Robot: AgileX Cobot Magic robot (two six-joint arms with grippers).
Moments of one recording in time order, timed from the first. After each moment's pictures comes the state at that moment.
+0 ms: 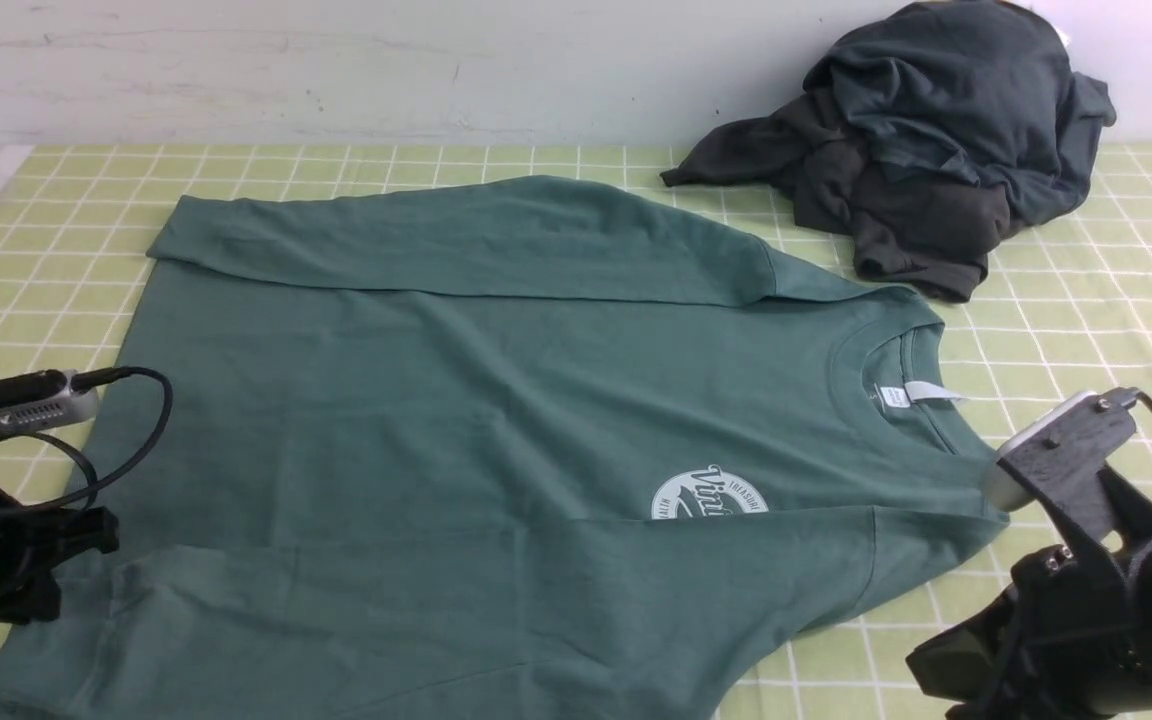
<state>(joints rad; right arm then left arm) 0.30 1.22 -0.59 0.61 0.71 -0.68 0.24 1.63 -0.81 -0.14 0.56 0.08</state>
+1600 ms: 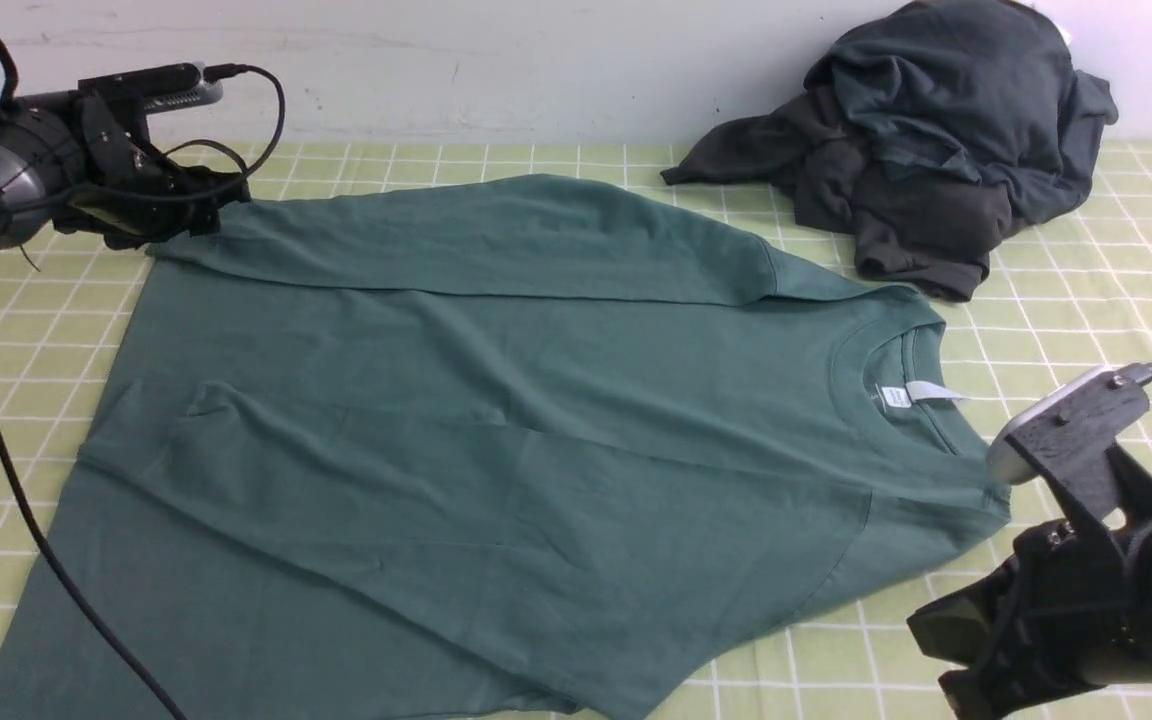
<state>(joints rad) 0.30 1.23 -0.59 0.61 0.61 -0.68 0.13 2.53 -2.24 -0.04 0.54 -0.12</state>
